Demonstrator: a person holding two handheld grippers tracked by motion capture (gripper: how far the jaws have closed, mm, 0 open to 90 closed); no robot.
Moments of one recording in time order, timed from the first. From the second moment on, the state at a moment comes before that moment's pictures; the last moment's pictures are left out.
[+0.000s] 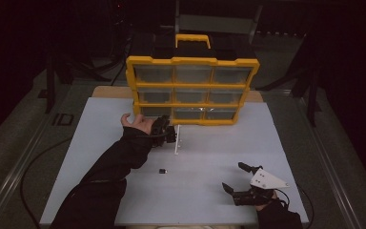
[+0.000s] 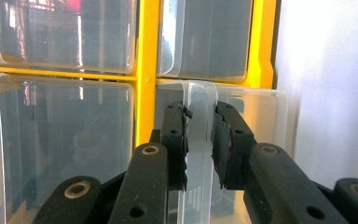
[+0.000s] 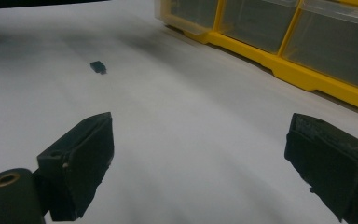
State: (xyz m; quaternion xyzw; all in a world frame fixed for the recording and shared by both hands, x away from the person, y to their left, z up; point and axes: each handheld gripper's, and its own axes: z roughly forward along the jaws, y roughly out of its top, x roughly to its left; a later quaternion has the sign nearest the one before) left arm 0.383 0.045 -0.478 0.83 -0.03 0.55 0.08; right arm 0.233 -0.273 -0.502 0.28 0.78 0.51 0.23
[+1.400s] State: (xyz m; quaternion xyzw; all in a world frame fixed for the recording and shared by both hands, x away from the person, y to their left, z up) left arm 0.350 0.042 -0.477 0.83 -0.03 0.55 0.07; right arm 0.233 -0.271 -0.502 0.28 0.78 0.51 0.23
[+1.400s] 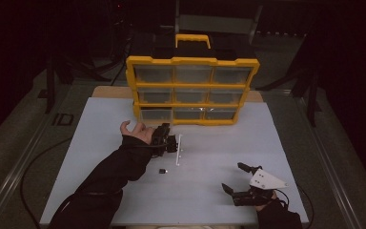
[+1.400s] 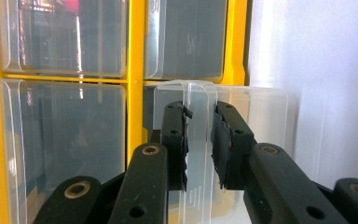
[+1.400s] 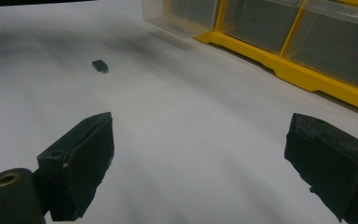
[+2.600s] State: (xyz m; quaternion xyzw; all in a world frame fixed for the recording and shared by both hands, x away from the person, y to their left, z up) left arm 0.344 0.042 -0.476 0.84 -0.04 0.54 0.07; right arm 0.233 -0.270 -0.503 0.28 0.79 0.50 0.23
